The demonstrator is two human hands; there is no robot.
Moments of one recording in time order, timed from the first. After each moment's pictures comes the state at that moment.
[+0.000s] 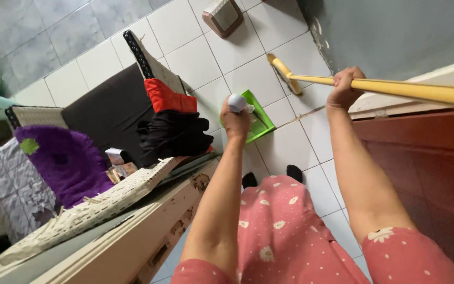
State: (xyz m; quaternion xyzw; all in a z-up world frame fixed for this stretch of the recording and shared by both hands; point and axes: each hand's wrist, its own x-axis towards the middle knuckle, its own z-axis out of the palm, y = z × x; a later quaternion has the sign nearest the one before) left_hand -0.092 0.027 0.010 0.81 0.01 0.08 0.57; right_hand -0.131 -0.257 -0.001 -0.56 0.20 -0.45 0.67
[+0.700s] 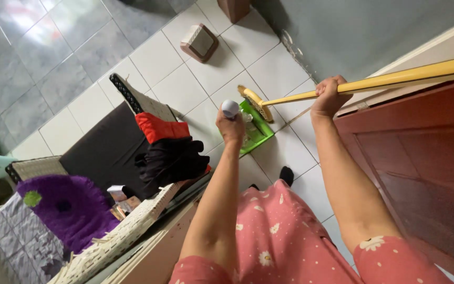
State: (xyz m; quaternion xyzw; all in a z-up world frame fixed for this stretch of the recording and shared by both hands) left_hand -0.071 0.000 0.013 0.79 -0.03 0.05 0.61; right_hand -0.147 -0.234 0.059 -0.47 0.31 -0.51 0.65
